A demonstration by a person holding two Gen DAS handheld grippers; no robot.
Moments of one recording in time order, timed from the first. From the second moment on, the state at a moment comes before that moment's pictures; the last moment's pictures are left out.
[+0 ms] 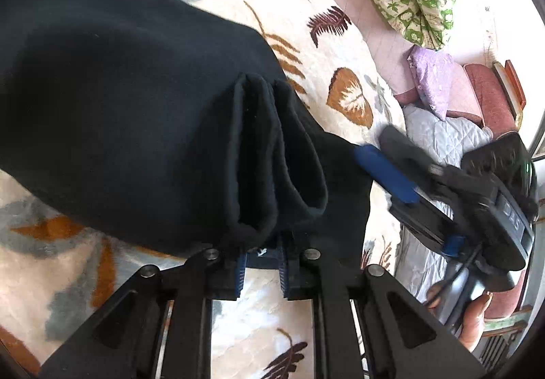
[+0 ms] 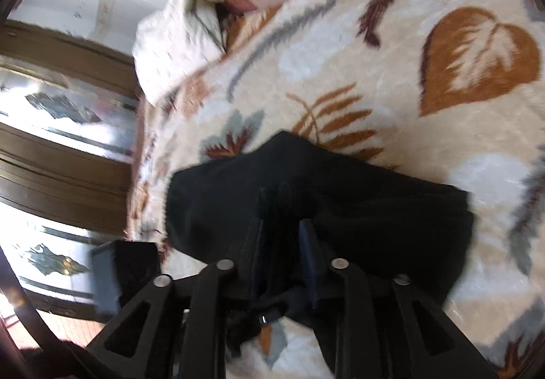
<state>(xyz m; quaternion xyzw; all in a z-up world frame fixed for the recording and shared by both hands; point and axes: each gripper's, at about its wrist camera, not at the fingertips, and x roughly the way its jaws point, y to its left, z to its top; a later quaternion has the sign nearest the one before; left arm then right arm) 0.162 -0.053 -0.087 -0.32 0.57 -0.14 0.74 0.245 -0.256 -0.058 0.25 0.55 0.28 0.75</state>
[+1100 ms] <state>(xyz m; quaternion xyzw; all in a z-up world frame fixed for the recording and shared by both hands) 0.184 -0.025 -0.041 -0.20 0.58 -0.12 0.78 0.179 -0.314 -0.076 0.29 0.51 0.24 0.78</state>
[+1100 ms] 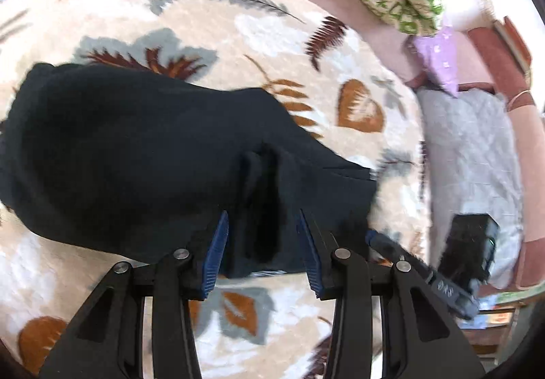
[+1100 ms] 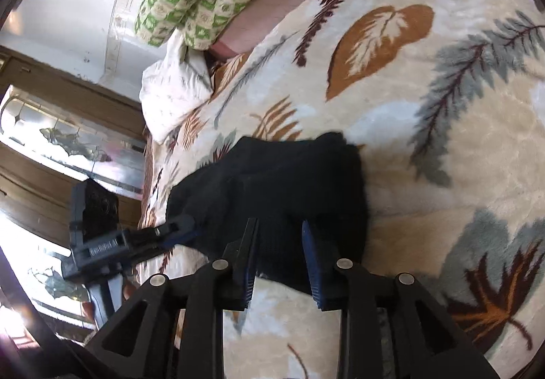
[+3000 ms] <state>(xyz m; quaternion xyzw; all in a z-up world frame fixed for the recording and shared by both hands) 0.185 0.221 -0.073 -0.27 0.61 -0.07 0.74 0.164 0.043 -0.087 -0.26 0.42 0.20 0.85</state>
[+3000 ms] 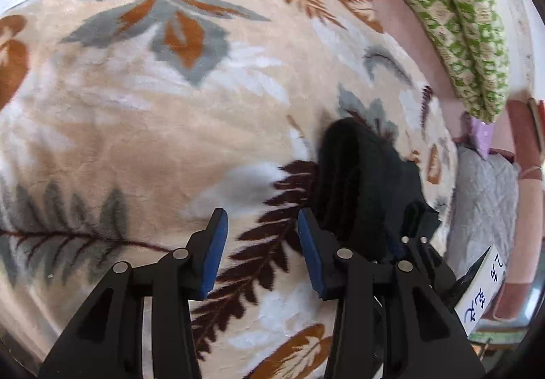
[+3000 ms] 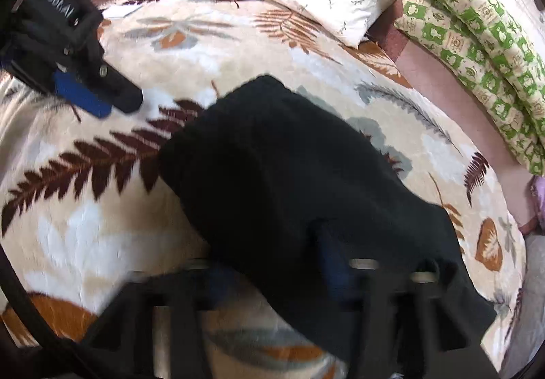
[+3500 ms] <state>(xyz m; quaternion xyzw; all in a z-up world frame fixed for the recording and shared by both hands) 0.232 0.205 -0.105 -0.41 0.61 -0.15 0.65 0.157 0.010 -0.063 -0.15 0.41 0.25 0.87</state>
